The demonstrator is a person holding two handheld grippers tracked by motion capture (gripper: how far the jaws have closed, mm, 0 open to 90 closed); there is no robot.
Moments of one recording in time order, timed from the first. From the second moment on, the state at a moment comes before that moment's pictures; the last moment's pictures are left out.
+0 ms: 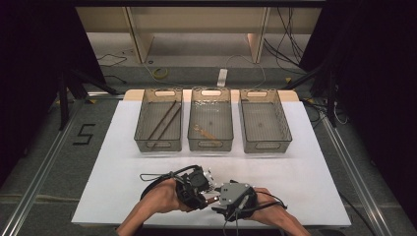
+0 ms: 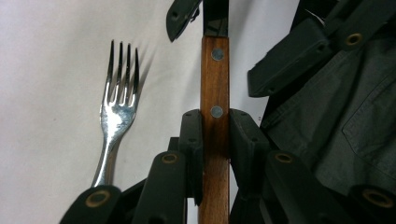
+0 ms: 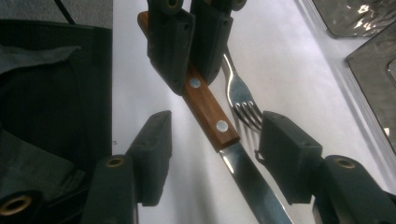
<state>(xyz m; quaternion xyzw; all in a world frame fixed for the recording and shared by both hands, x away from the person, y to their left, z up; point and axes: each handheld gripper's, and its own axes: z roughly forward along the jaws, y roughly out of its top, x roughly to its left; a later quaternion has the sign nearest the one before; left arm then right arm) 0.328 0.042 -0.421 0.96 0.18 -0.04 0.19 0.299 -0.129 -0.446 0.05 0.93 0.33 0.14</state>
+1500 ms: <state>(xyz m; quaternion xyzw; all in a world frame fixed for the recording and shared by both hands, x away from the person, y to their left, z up) 0.336 0.081 -0.401 0.93 0.23 0.00 0.28 0.296 -0.138 -0.445 -0.03 0.94 0.30 0.18</state>
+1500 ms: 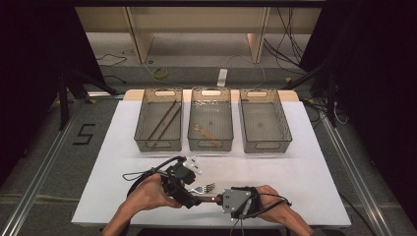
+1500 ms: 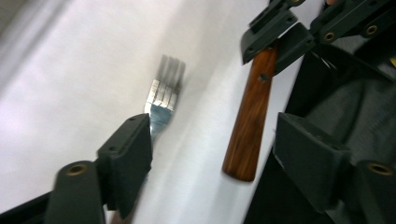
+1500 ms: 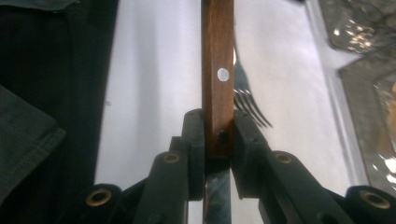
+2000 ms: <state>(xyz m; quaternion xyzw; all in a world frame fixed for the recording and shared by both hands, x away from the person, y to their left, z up) 0.338 0.115 -0.405 0.88 0.29 0.05 0.36 0.332 -0.184 -0.420 0.09 0.91 0.33 0.22</state>
